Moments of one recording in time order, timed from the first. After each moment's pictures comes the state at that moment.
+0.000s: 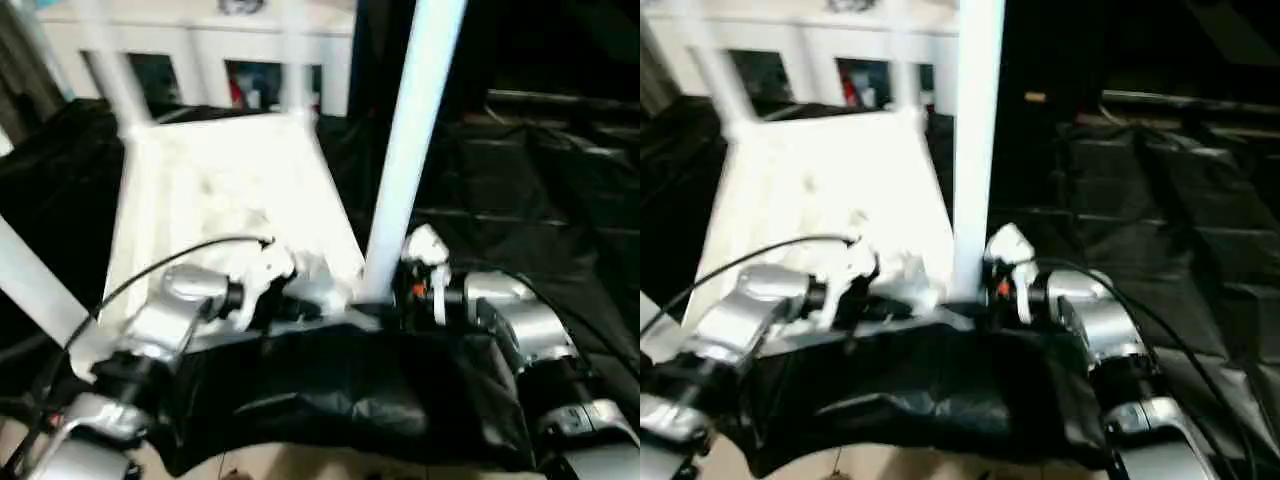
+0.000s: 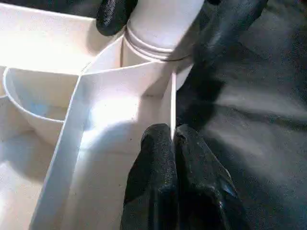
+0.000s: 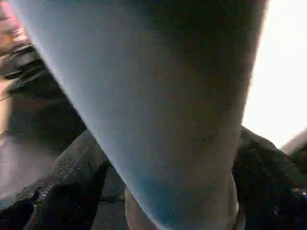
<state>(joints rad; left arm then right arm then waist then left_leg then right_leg) -0.49 0.41 -0.27 0.36 -0.06 0.32 -1.30 -0.48 -0.33 0.19 0.46 0.16 0.27 1.26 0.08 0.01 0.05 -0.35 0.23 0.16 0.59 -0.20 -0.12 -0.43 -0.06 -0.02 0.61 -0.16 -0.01</state>
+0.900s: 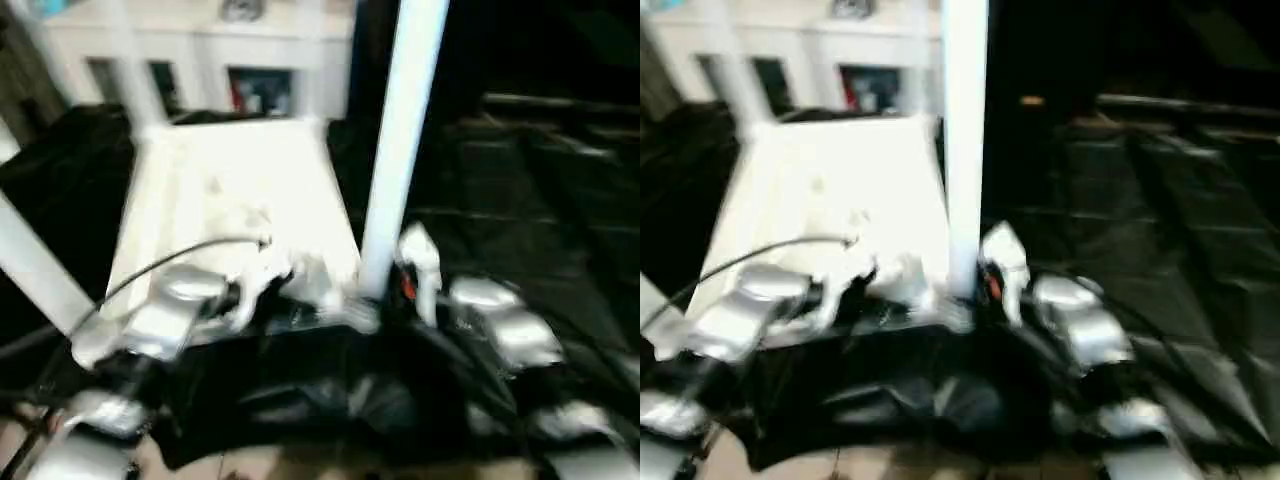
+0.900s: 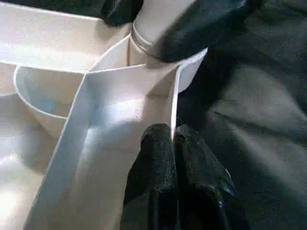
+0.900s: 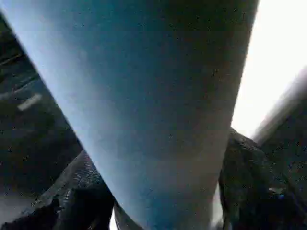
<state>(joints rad) -0.54 0.31 -0.24 0.47 -0.01 0.30 -1.08 -0.52 -0.18 0.08 0.60 0.11 0.19 0.86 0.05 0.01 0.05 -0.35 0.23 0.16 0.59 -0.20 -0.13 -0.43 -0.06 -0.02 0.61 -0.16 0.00</state>
